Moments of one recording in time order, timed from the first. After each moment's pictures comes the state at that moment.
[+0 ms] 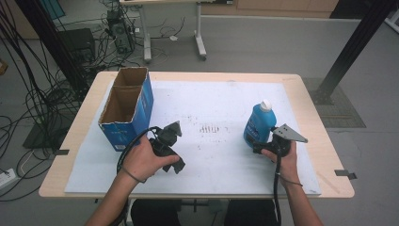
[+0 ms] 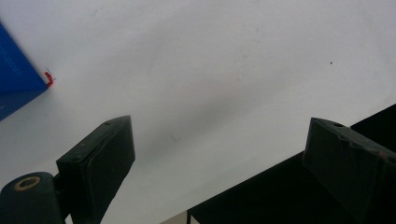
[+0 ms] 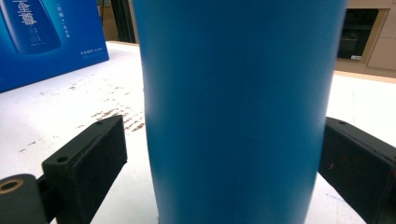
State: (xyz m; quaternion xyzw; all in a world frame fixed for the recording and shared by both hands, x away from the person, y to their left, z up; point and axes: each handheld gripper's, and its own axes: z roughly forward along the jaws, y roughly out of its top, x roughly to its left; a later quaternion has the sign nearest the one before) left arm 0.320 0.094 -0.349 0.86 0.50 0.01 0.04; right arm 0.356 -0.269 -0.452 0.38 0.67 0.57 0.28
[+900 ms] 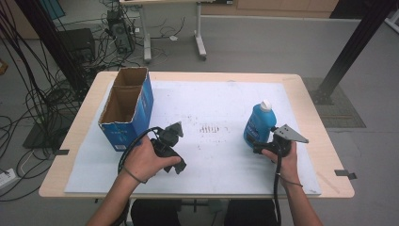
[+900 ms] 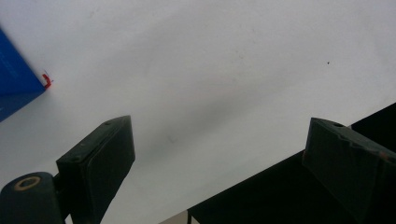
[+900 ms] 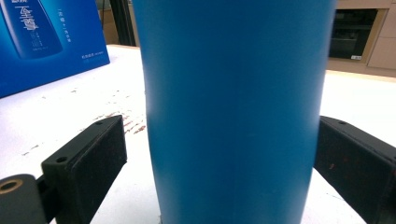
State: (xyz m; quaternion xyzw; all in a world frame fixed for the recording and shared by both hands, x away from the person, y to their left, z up) left arm 0.319 0.091 -0.348 0.87 0.50 0.01 0.04; right arm 0.355 -0.270 -0.451 0.39 0.67 0.57 0.28
